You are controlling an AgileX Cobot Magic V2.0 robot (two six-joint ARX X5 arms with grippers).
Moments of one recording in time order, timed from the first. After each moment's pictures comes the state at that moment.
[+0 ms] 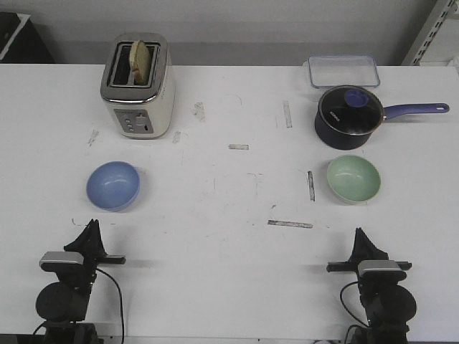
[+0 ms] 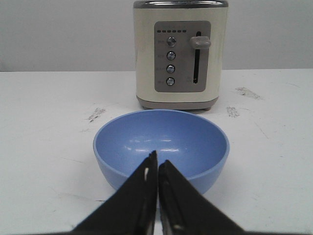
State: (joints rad) left arm -0.01 0.01 0.03 0.09 -0.02 0.01; right arm -0.04 0.00 0.01 -0.12 -0.07 0.02
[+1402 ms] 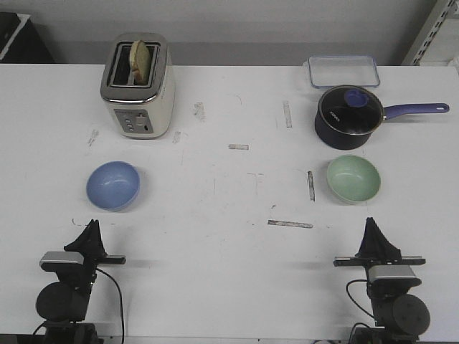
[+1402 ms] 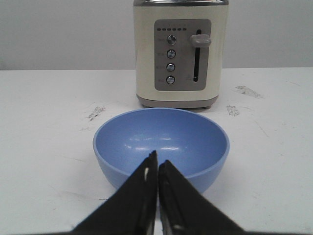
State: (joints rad) left arm -0.01 0.01 0.03 0.09 -0.02 0.01; right arm -0.04 0.00 0.11 0.04 -0.08 0.02
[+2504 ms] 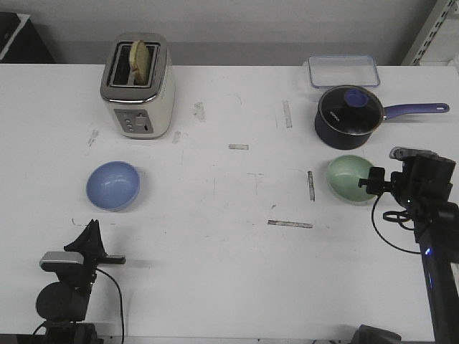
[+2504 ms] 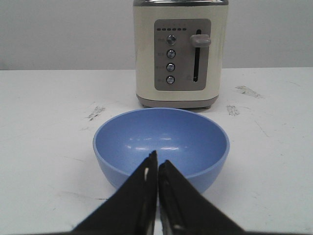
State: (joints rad) left arm -0.01 0.01 0.03 0.09 -0.02 0.01; right arm -0.24 1.28 1.06 -0.54 -0.11 -0.04
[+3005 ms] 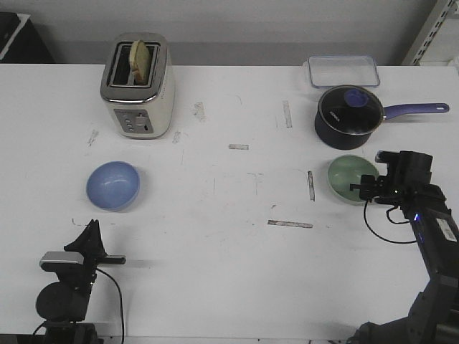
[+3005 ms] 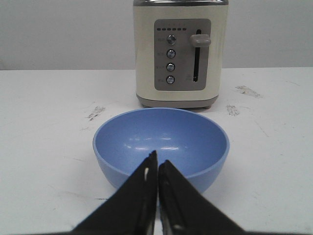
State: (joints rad) left arm -0.01 0.01 0.03 0.09 -0.02 0.01; right arm -0.26 1.55 1.06 -0.50 -0.13 -0.07
